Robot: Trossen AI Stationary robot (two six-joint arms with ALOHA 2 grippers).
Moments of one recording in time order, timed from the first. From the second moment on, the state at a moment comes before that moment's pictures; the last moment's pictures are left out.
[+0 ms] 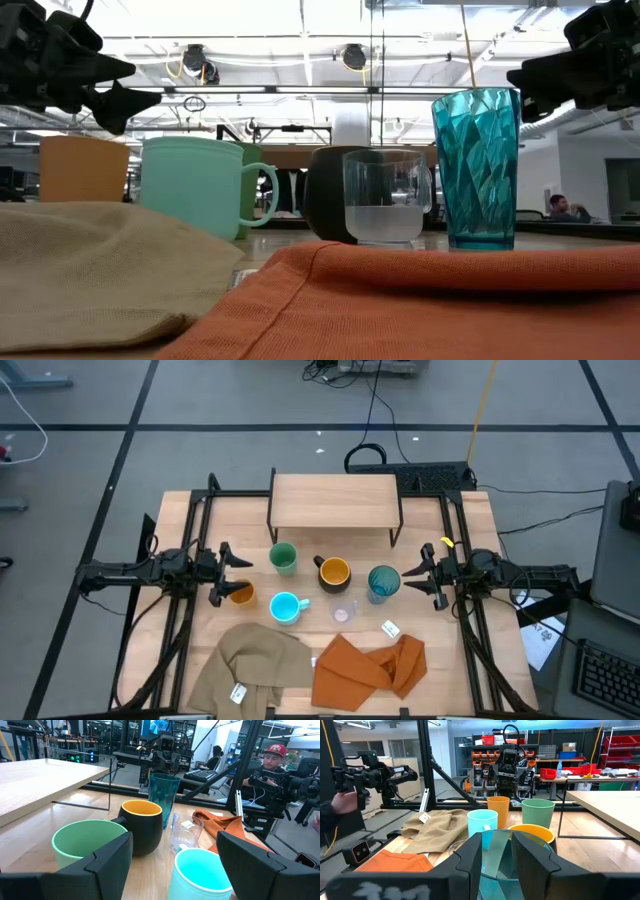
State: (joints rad) left arm 0.00 0.03 0.01 0.02 0.05 -0.16; right arm -0.01 0.01 0.01 0.04 -0.15 0.04
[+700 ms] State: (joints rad) left arm 0.00 0.03 0.01 0.13 0.05 -0.16; right arm -0.01 0.01 0.01 0.04 -0.15 0.04
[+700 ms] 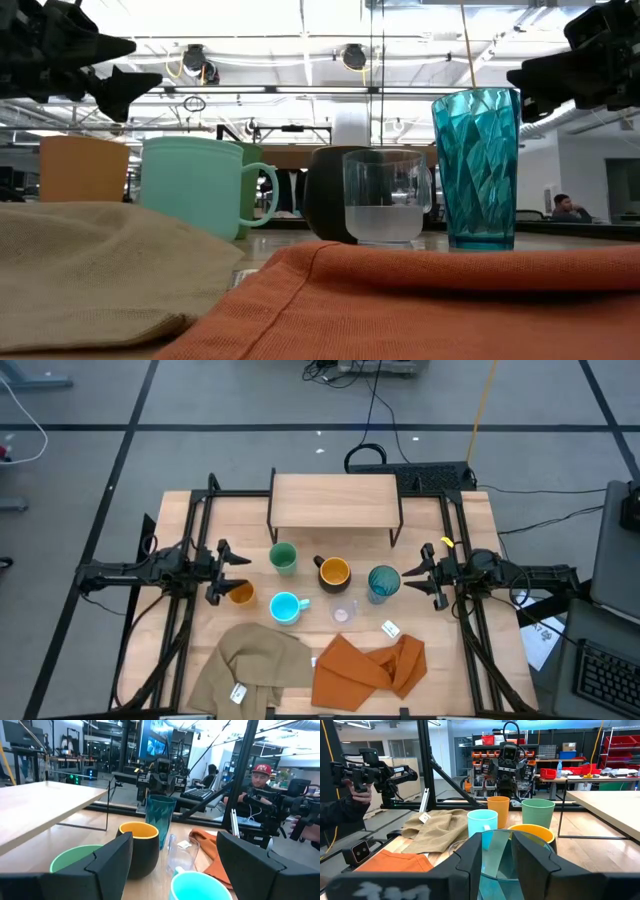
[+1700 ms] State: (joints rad) left arm 0.00 0.03 0.01 0.15 0.02 -0.15; right arm -0.01 0.01 0.01 0.09 -0.16 0.05
